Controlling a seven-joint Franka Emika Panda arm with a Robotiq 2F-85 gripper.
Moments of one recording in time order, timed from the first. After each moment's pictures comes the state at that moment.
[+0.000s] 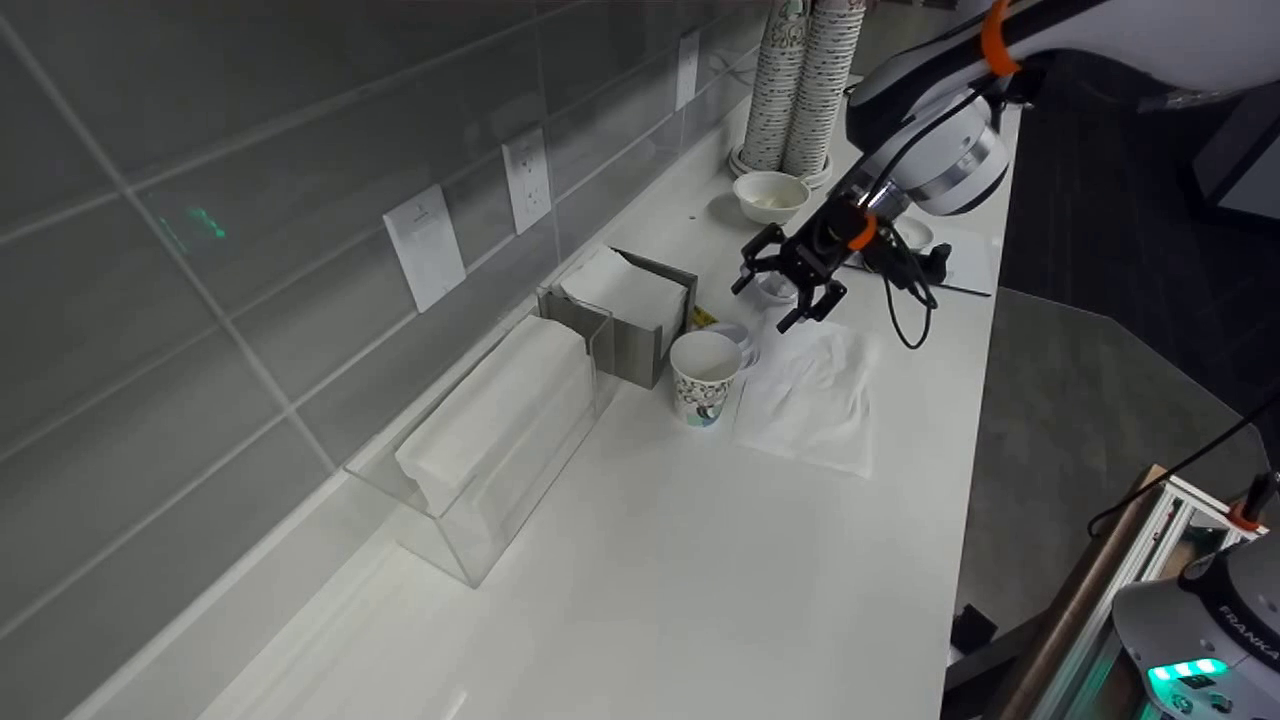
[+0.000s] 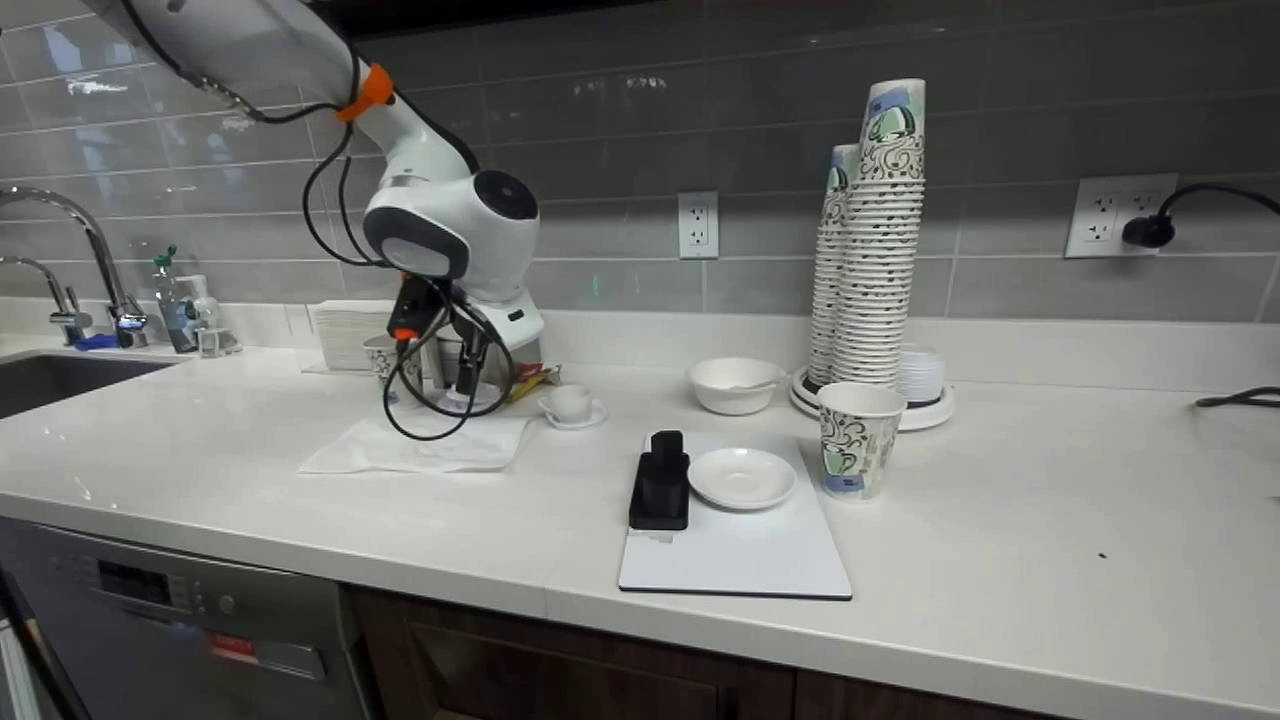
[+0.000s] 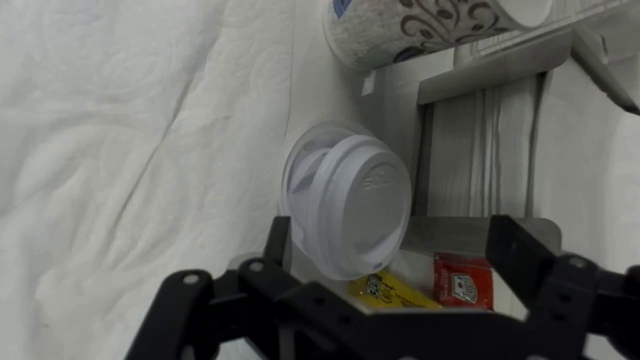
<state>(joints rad) 0.01 0.25 -0.05 -2.16 1.06 2.31 0.00</state>
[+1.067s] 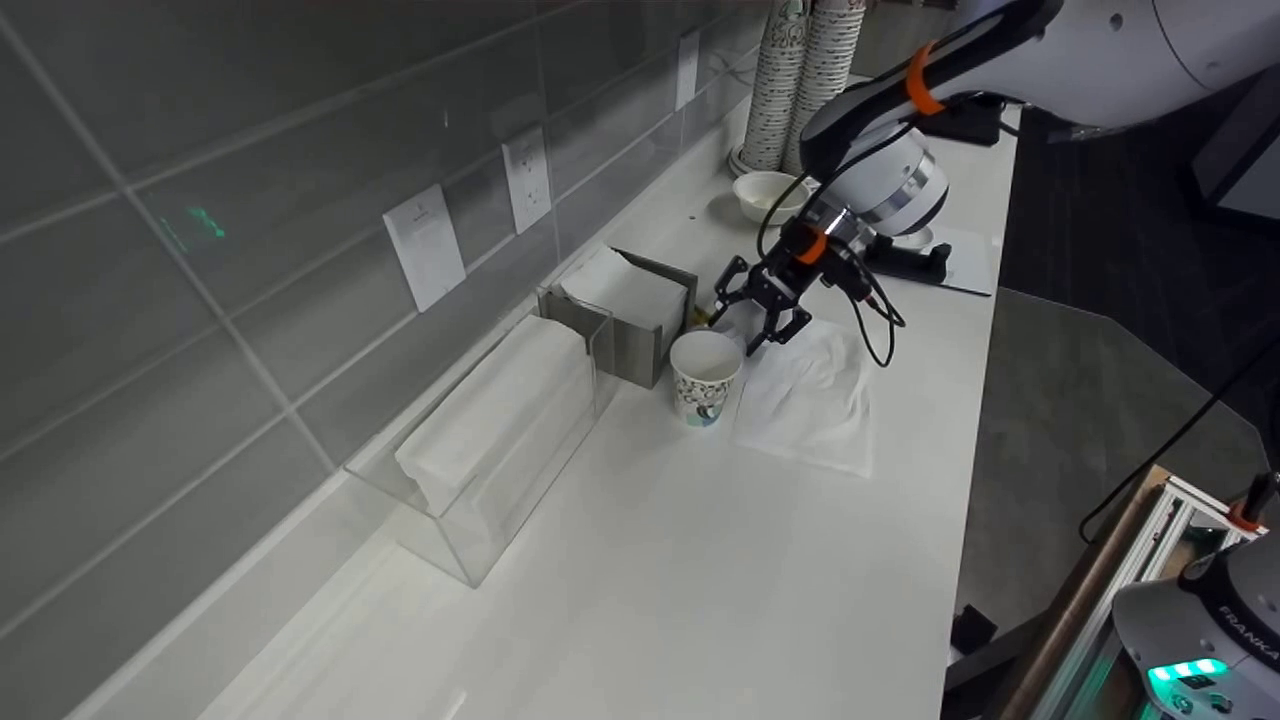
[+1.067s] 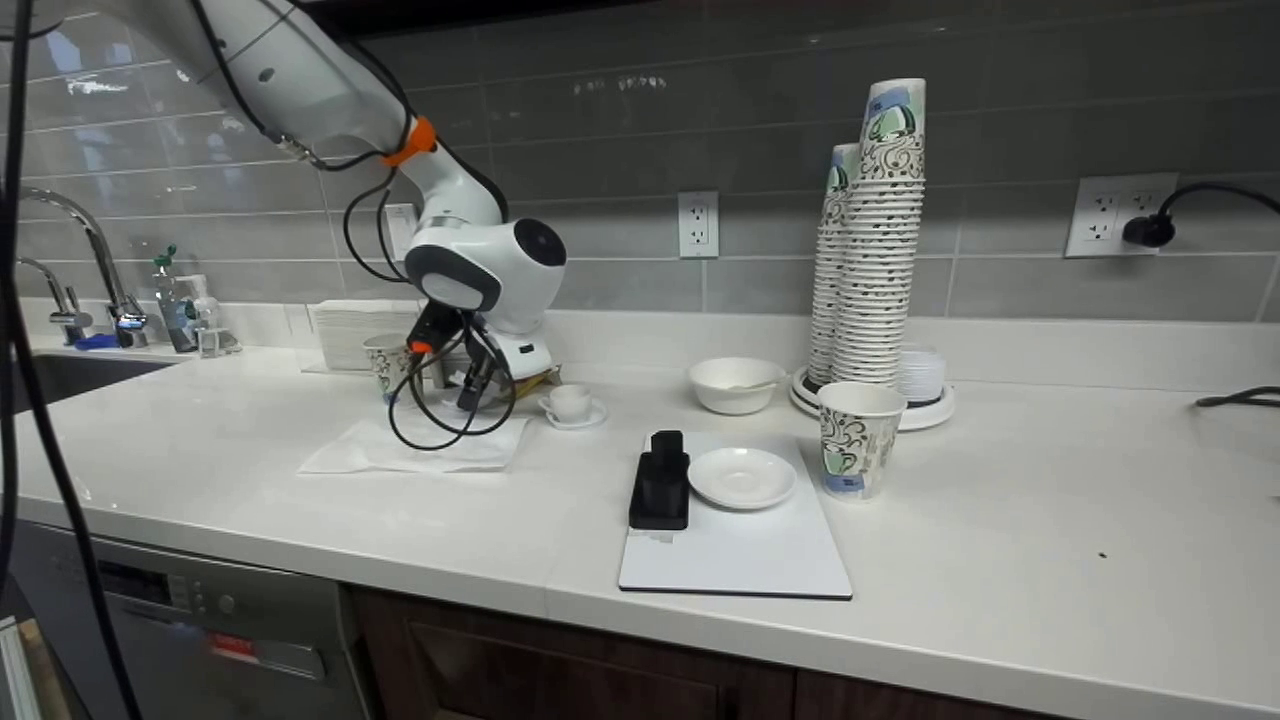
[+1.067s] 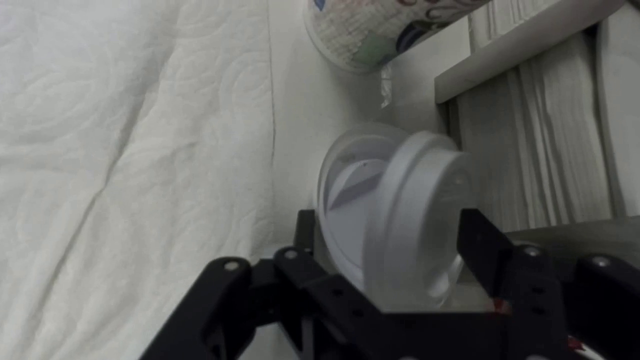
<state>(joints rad) 0.01 0.43 -0.04 -2.02 1.06 2.23 0.14</state>
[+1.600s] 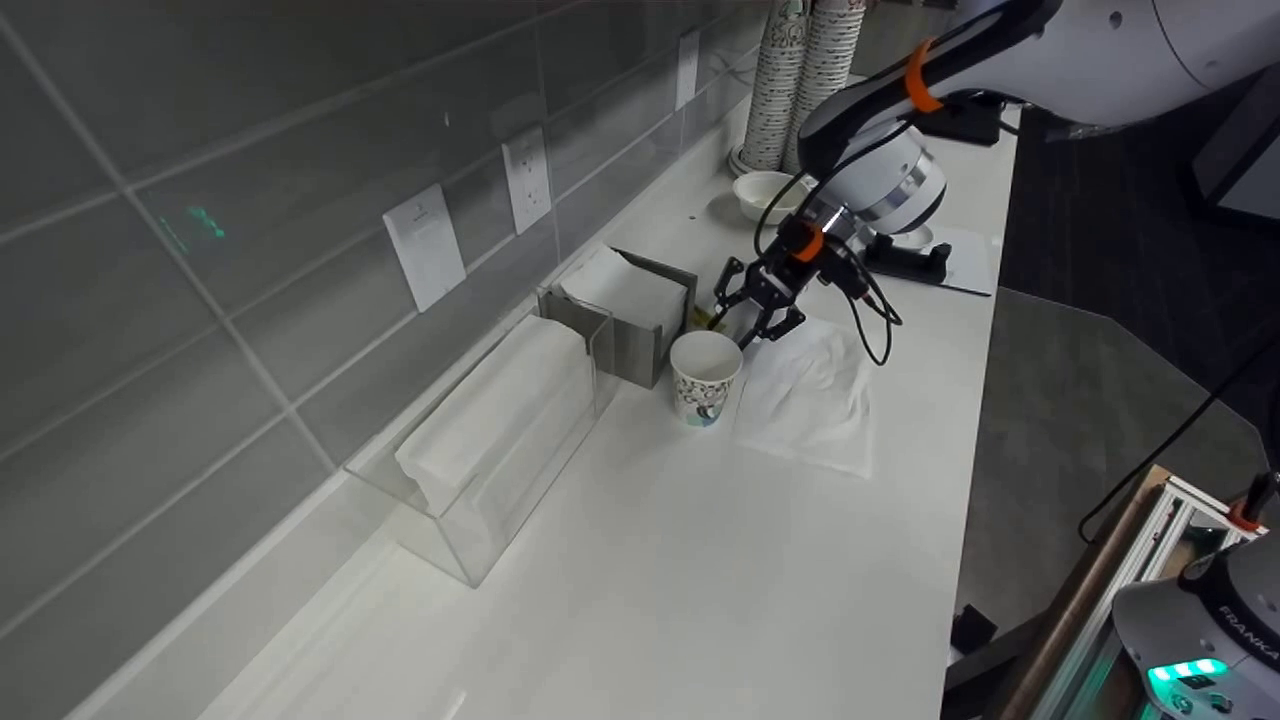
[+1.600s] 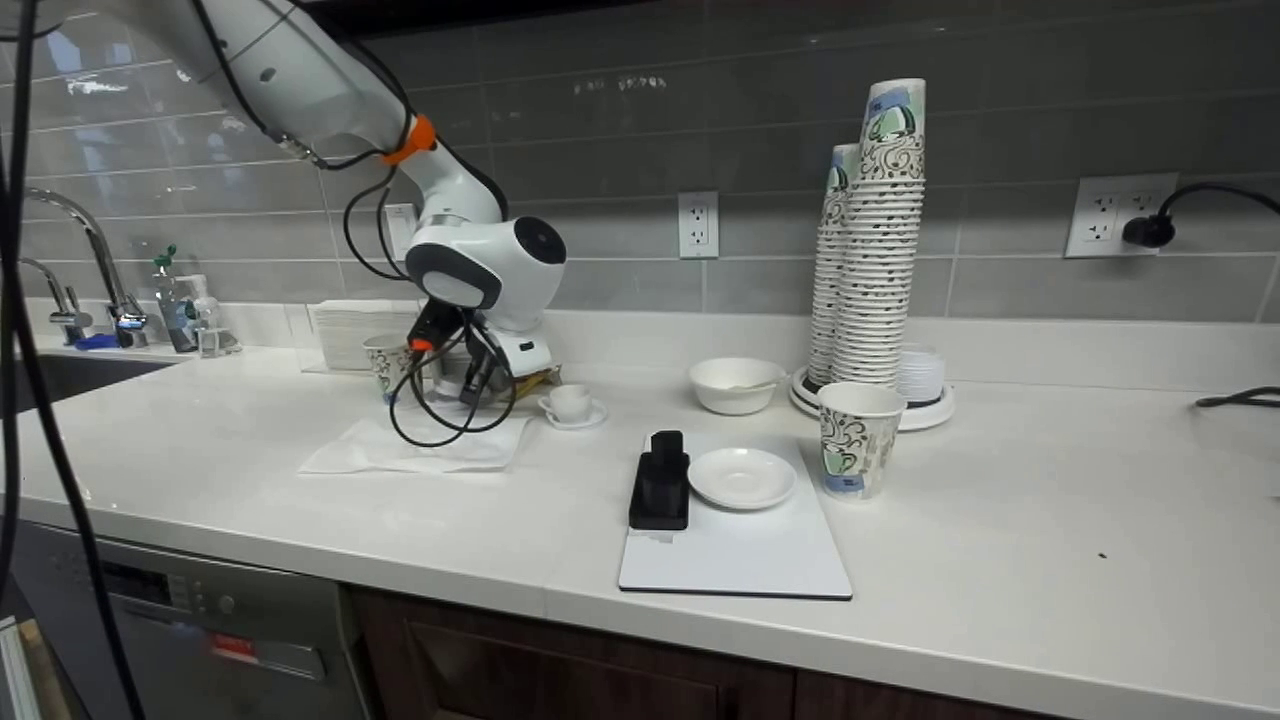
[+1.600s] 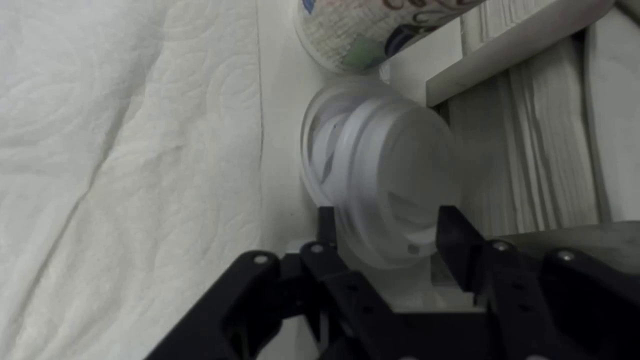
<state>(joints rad) 0.01 0.43 -0.03 -2.01 1.06 2.23 0.15</state>
